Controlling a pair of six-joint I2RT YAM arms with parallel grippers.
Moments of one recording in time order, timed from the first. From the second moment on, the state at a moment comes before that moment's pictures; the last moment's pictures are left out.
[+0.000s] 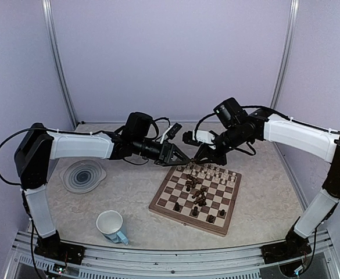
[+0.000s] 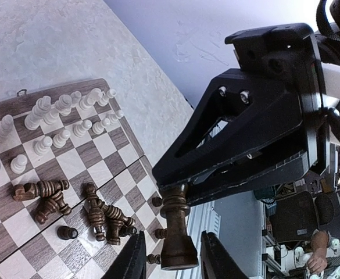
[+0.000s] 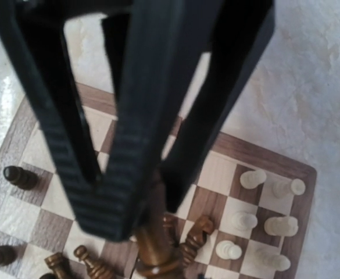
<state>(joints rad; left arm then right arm) -0.76 1.89 1.31 0.09 0.84 -0.55 0.70 1.63 1.40 -0.70 -0.39 -0.74</state>
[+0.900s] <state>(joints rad) -0.76 1.67 1.12 0.32 0.74 -0.48 0.40 1.52 1.30 -0.43 -1.04 -0.22</state>
